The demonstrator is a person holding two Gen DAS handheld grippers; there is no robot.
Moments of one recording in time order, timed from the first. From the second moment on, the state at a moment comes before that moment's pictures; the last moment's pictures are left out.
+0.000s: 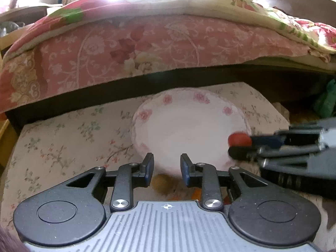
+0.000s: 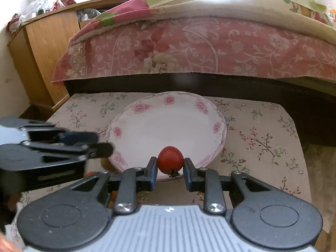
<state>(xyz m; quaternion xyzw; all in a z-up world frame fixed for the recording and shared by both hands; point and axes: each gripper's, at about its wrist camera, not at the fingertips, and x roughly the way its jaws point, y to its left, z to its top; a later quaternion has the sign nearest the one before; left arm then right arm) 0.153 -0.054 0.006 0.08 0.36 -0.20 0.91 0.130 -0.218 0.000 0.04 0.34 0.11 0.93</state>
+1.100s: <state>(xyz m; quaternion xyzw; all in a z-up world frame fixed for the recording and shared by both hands) 0.107 -0.031 -0.026 0.10 0.42 -0.19 0.88 0.115 -0.208 0.006 0.03 0.33 0.13 0.93</state>
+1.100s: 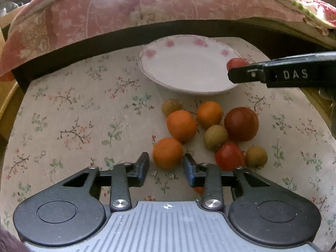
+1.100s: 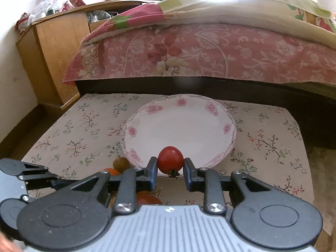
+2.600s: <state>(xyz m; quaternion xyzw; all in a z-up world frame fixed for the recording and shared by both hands) 0.140 -0.063 0.011 0.08 0.37 -0.21 0.90 0.131 -0.223 0.003 0.04 0.33 0.10 0.94</state>
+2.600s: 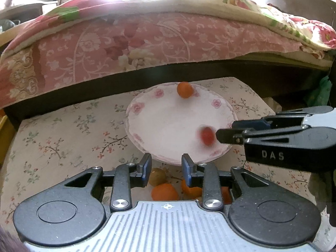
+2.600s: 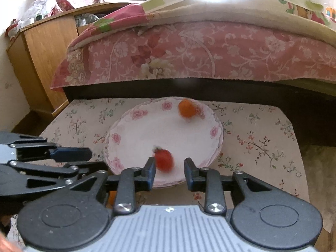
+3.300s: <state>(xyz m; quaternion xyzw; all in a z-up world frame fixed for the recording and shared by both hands) 0.090 -0.034 0.021 0.06 0.37 -0.20 0.90 0.084 -0.206 0.022 0.05 0.33 0.12 0.93</state>
